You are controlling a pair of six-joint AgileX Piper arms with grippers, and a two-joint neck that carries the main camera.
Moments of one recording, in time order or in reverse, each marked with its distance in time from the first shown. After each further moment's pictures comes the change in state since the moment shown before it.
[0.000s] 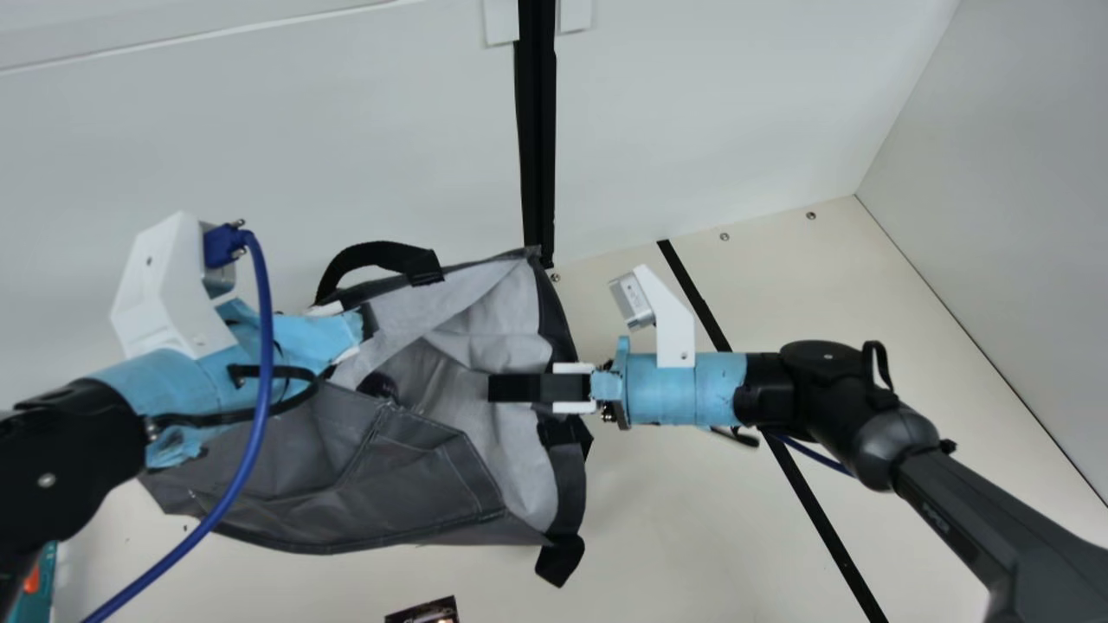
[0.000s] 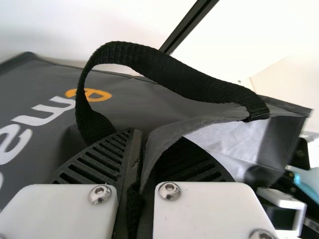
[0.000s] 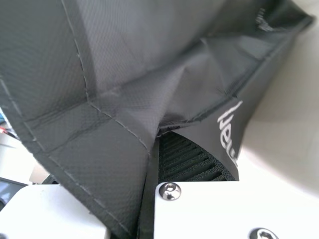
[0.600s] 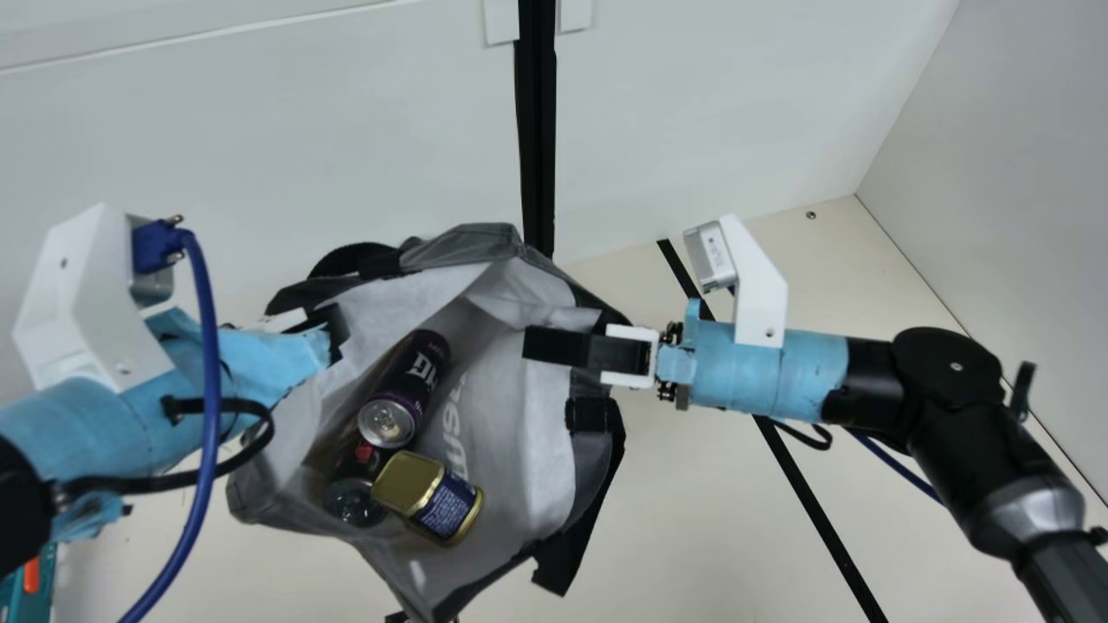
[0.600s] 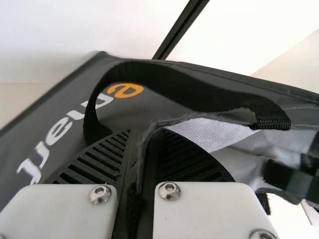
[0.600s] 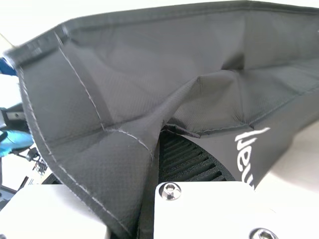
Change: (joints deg) left arm -3.4 -7.5 -3.0 9.2 7.6 -7.4; right arm -5.8 -15.4 -3.5 -2.9 0.0 12.7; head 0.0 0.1
